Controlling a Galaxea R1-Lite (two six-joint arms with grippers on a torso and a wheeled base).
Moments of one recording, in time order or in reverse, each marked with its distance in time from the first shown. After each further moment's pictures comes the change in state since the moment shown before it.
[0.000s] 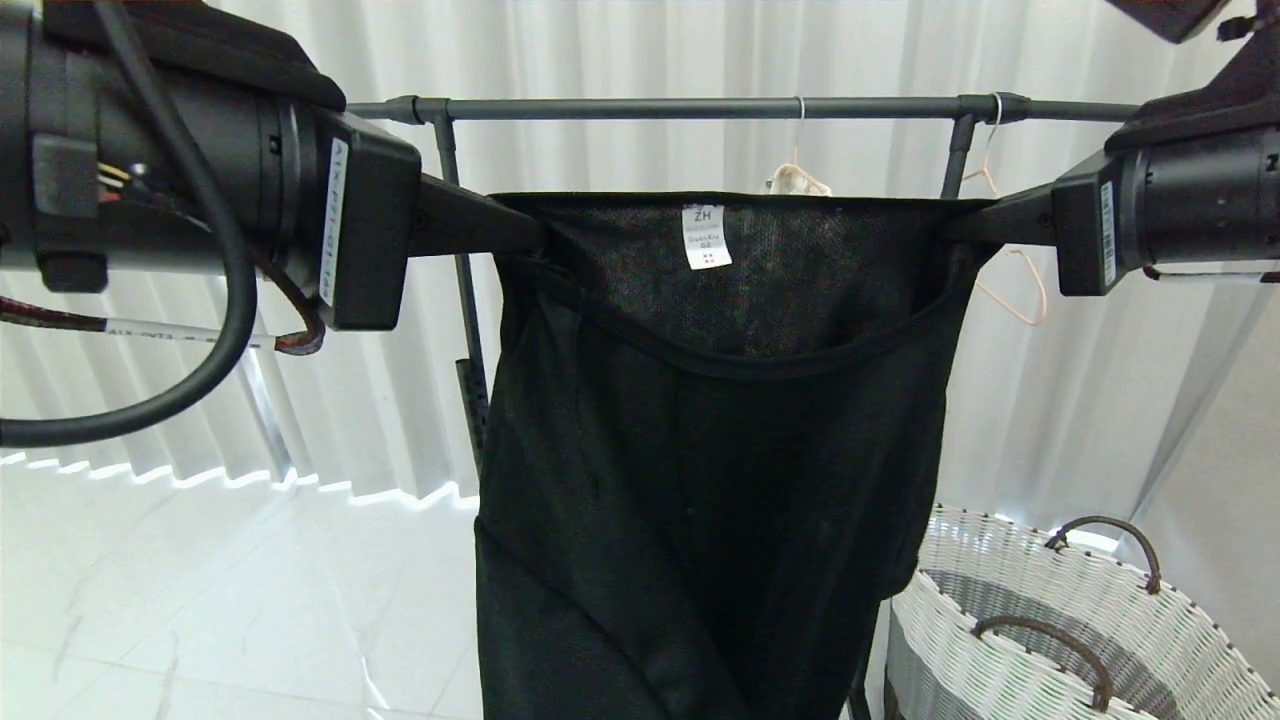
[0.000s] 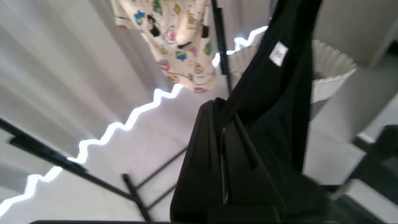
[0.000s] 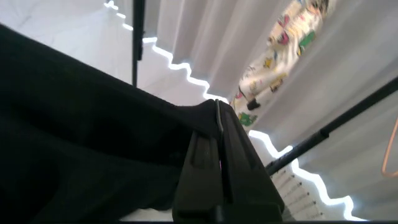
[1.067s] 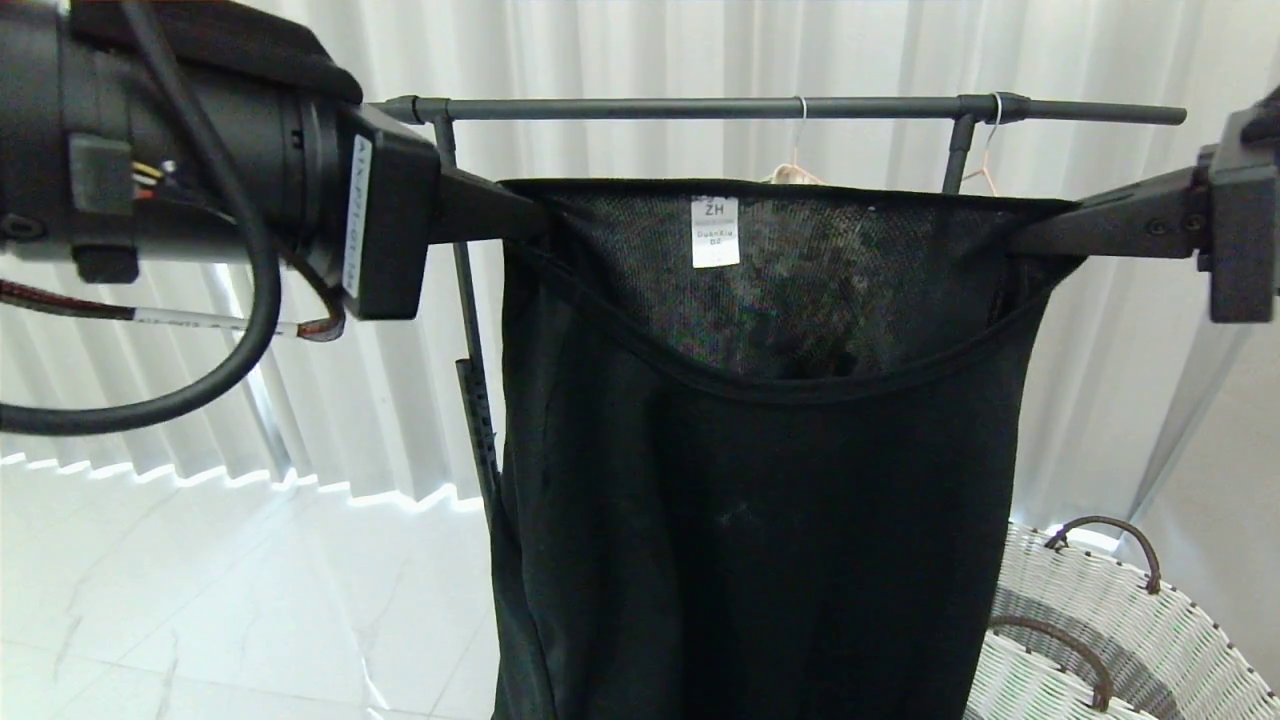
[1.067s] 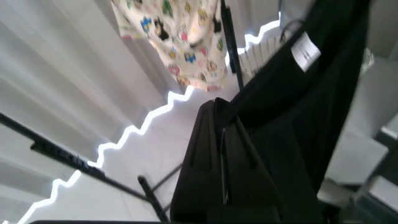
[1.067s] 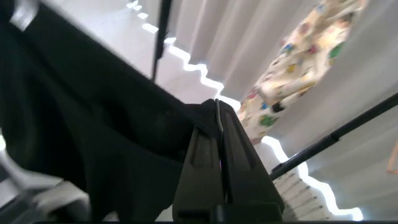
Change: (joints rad) left arm -0.001 0.012 0.013 -0.066 0.008 0.030; right arm 0.043 -0.103 -0.010 0.162 0.080 0.000
